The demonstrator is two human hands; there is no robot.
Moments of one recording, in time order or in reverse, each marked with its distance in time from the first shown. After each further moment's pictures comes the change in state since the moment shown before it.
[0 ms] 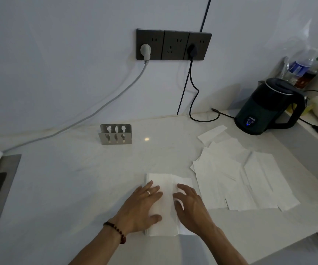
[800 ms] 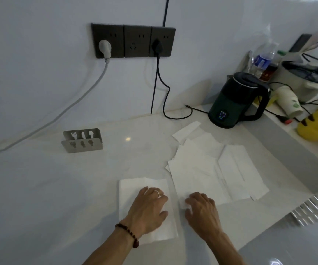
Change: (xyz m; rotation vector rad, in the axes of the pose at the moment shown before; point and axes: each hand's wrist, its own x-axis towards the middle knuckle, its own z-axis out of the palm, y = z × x) left_hand 0.060 0.071 0.015 0.163 0.019 0.127; right_hand -0.033 0.087 -0.022 -0.297 0.107 0.202
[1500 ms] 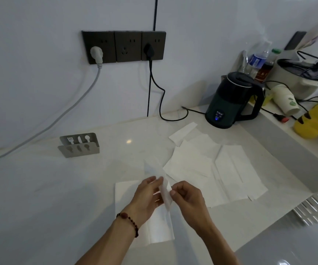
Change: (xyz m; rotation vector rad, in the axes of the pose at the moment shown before) left_hand 0.032 0.019 -0.030 -1.955 0.084 -0.693; right_hand 0.012 -0.051 -0.083 1.094 -0.056 0.224
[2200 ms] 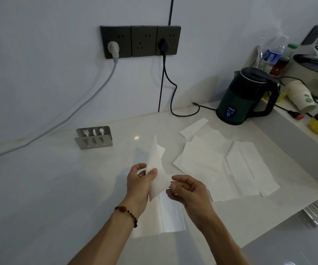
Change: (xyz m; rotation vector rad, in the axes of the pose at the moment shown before) left_hand -0.020 0.018 -0.033 0.078 0.300 0.320; right_hand -0.007 -0.012 0.029 0.595 -0.044 0.215
